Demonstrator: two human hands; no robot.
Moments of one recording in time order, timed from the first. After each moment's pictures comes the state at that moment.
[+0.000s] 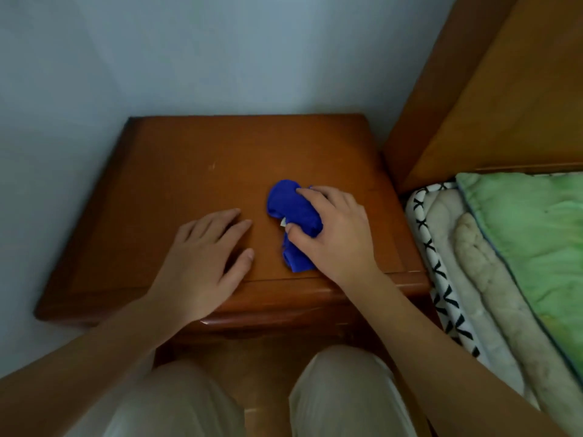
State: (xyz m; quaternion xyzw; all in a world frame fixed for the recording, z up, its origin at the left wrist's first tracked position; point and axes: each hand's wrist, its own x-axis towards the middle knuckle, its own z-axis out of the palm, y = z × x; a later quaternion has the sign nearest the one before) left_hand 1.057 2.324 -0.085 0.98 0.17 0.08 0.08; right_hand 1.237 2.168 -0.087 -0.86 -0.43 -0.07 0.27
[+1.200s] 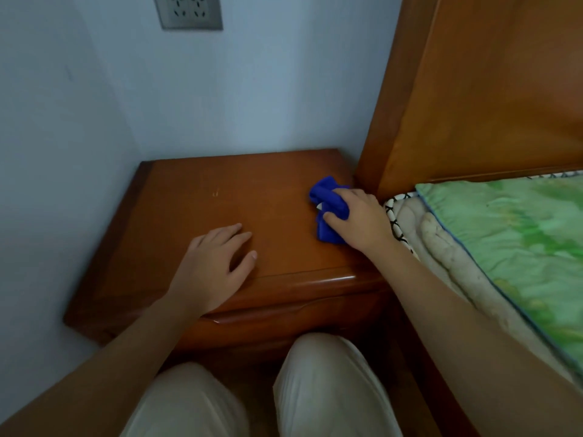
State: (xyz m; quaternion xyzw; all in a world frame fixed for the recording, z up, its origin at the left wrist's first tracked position) left_hand 1.051 2.323 -0.107 0.97 0.16 0.14 0.13; right_hand 1.293 2.133 -0.094 -0.91 -0.35 -0.05 0.22
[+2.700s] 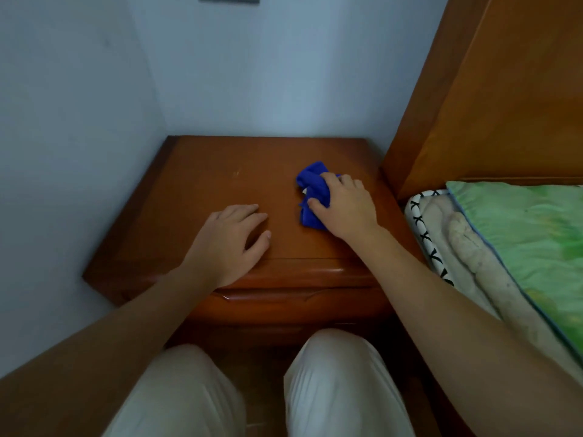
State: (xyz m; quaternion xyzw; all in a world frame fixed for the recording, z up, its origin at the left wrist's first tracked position) left_hand 1.051 2.322 -0.110 0.97 0.17 0.16 0.09; right_hand 1.267 2.191 -0.100 -0.91 -0.39 -0.07 0.15
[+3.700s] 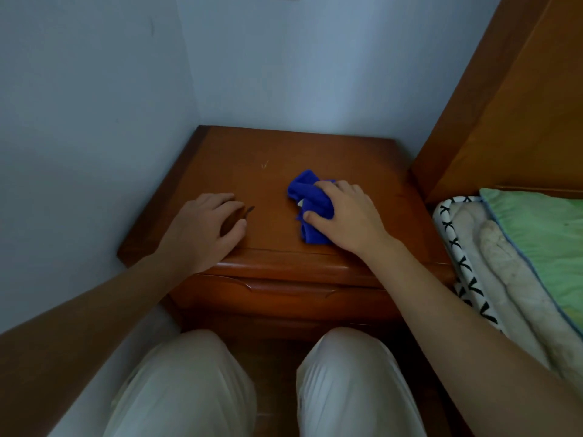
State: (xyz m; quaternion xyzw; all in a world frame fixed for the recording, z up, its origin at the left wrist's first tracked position) left_hand 0.998 2.372 -0.116 0.95 0.23 0.19 0.08; right_hand 1.230 2.198 -0.101 -0.84 -0.50 -0.03 0.18
